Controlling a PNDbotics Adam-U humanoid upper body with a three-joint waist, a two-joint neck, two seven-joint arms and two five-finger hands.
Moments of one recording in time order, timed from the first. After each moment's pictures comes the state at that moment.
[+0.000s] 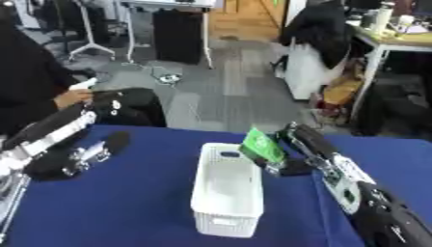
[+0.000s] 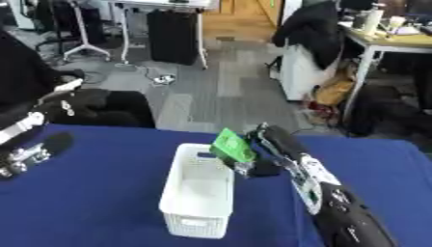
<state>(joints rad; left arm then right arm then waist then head) -0.52 0.44 0.00 -1.79 -0.22 -0.26 -0.57 -0.90 -0.24 0.13 -0.77 0.96 -0.43 -0.04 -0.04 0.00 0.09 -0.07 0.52</state>
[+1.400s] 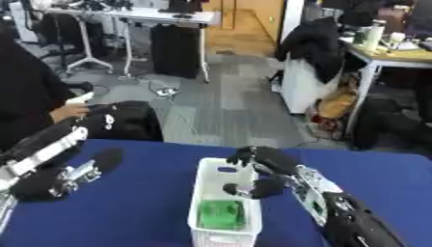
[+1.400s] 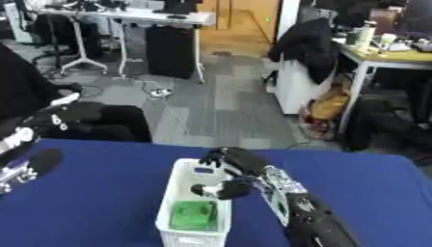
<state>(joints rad) -0.55 0.42 -0.02 -1.80 -0.21 -0.25 -0.58 -0.95 -0.20 0.17 -0.74 1.11 -0.51 0.06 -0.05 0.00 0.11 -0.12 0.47</state>
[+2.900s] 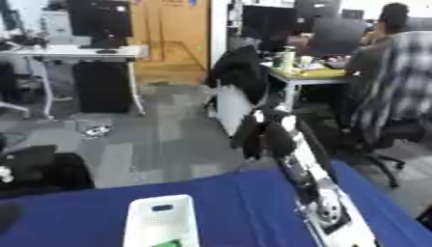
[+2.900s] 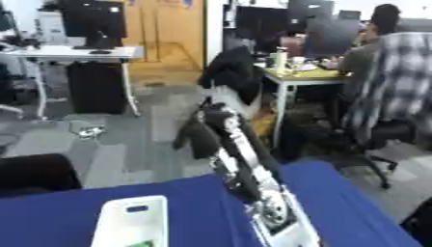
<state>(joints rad) -0.53 0.43 0.01 -1.80 -0.22 -0.25 -0.56 -0.53 -0.24 0.14 -1.98 0.09 -0.24 0.16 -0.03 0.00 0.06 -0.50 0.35</state>
